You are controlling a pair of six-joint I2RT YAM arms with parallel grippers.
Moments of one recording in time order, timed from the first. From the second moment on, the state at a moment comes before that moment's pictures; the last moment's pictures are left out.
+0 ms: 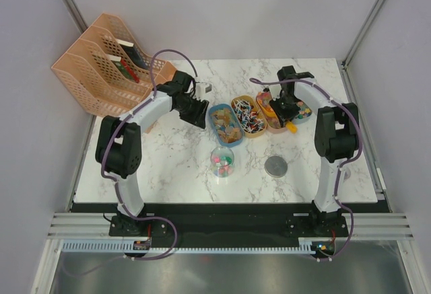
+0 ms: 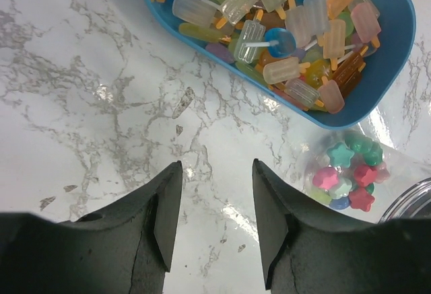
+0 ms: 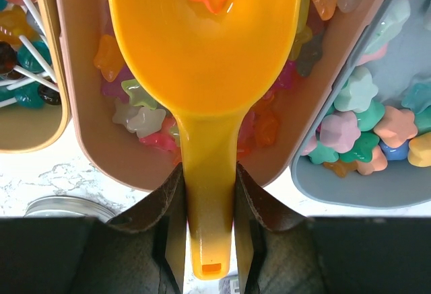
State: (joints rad) left arm -0.37 1.89 1.46 -0.68 0.37 0.13; right arm 0.18 2.08 1.67 -1.00 -0.03 -0.36
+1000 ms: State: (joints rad) left arm -0.36 1.87 1.49 -0.69 0.35 0.15; right arm 0.16 1.90 1.48 -0.96 -0.04 -0.35
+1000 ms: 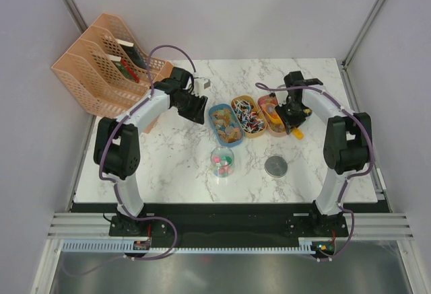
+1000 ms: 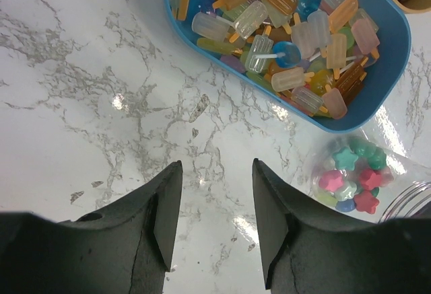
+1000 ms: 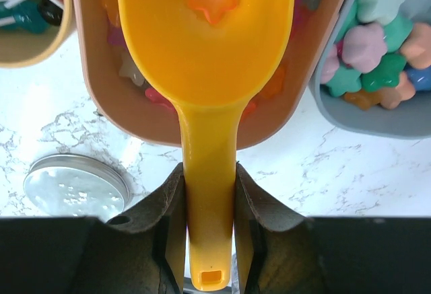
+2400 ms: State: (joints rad) left arm -0.27 1.73 1.41 -0.65 0.20 0.17; right arm 0.41 1.39 1.43 -1.19 -0.17 -1.05
